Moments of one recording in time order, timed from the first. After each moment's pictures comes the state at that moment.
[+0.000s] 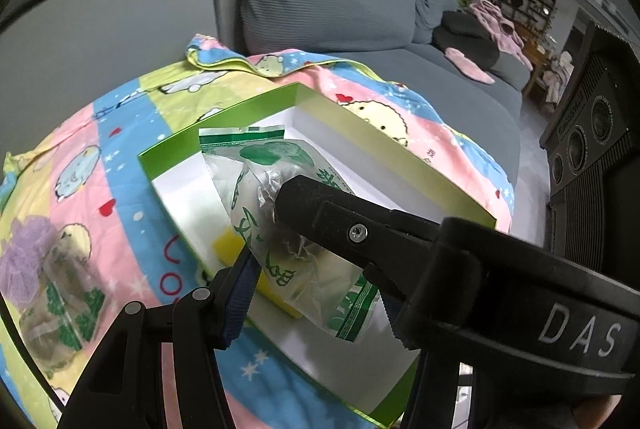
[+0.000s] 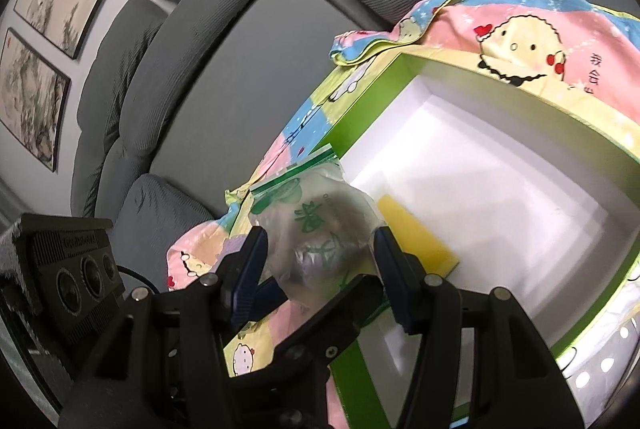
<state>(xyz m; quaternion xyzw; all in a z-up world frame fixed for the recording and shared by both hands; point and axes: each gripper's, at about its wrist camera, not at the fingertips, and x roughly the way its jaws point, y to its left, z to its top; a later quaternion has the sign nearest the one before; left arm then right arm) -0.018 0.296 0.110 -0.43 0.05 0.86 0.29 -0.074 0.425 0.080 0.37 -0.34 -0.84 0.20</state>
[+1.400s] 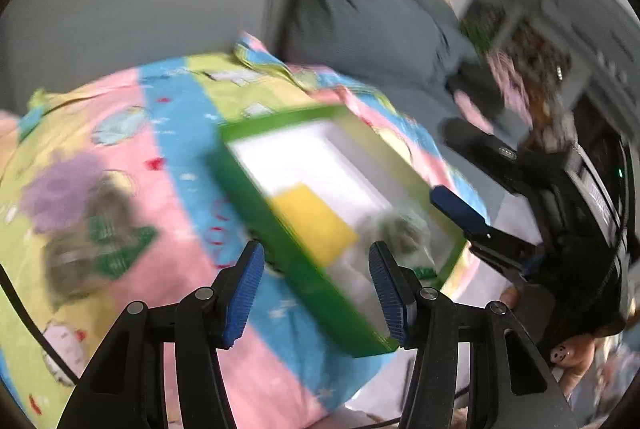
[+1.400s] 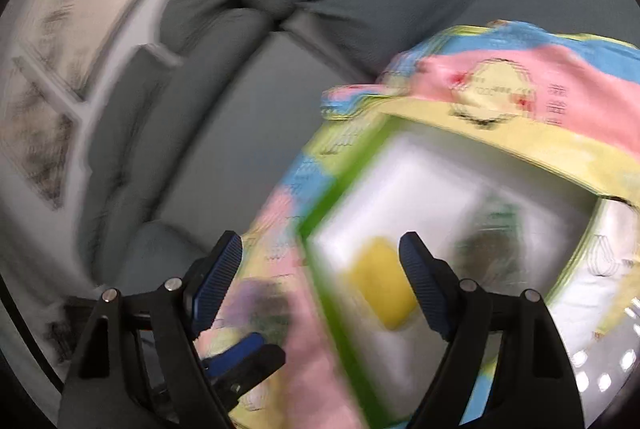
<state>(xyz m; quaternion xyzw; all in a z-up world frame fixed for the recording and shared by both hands) 0.017 0.186 0.139 -0.41 -0.08 0.87 0.25 -0.036 0.438 0.115 0.28 -0.37 -0.87 0.18</state>
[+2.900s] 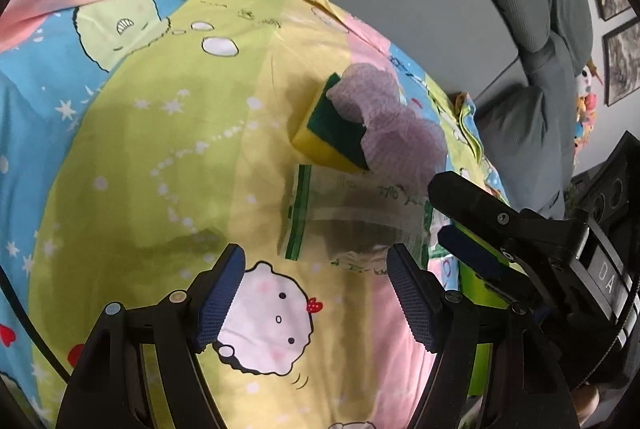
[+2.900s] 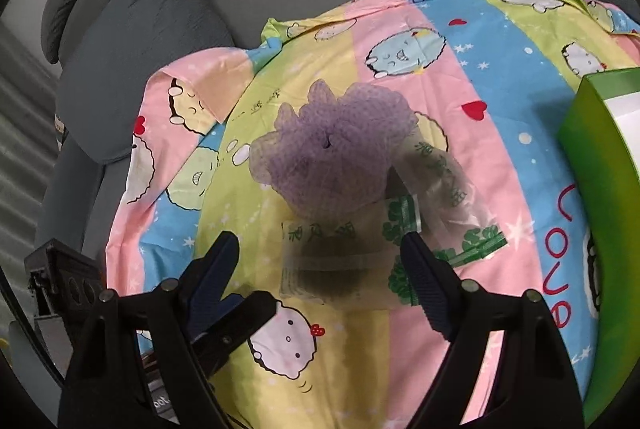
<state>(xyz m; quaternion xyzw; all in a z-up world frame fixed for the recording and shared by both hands) -0.005 -0.042 0.030 -0.47 -0.34 0.81 0.04 -0.101 0.133 0.063 0.52 -0.07 -0.80 0.29</state>
